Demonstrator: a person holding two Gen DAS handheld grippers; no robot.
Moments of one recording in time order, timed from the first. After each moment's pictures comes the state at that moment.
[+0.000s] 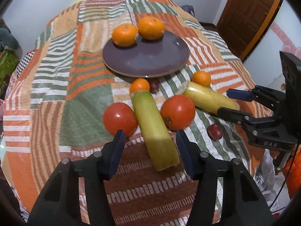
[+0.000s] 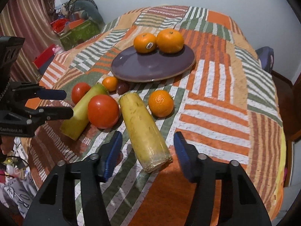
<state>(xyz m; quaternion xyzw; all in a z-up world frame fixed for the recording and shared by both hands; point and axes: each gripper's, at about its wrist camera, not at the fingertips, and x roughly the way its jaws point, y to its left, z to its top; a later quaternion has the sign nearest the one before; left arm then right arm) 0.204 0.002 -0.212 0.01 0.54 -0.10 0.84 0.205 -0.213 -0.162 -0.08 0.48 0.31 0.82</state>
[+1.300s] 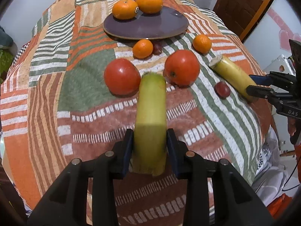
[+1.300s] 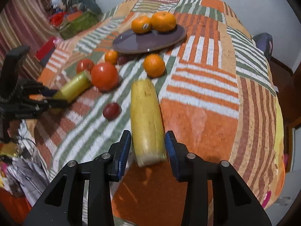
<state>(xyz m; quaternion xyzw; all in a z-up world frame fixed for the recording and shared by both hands) 0.168 0.019 -0.233 0.03 0.58 -0.11 0.81 0.177 -0.252 -0.158 -0.06 0.52 0.30 0.80</state>
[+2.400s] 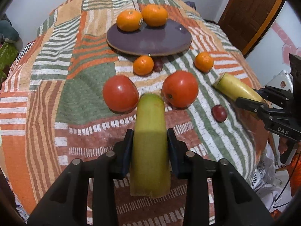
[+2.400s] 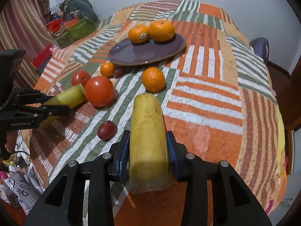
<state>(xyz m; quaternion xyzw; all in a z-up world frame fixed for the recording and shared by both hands) 0.178 0.015 -0.223 -0.01 0.55 -0.09 0.83 0.182 -0.240 -0.158 -0.06 0.49 0.28 0.82</state>
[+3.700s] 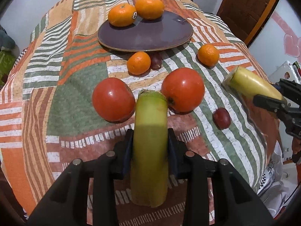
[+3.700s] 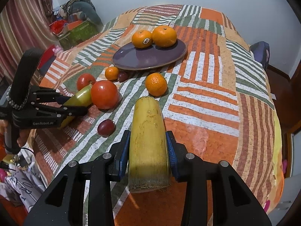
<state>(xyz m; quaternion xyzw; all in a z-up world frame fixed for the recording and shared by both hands) 0.197 0.001 -0.246 0.03 0.56 -0.10 0.82 0.174 -0.239 -0.150 -0.07 0.48 0.29 0.83</state>
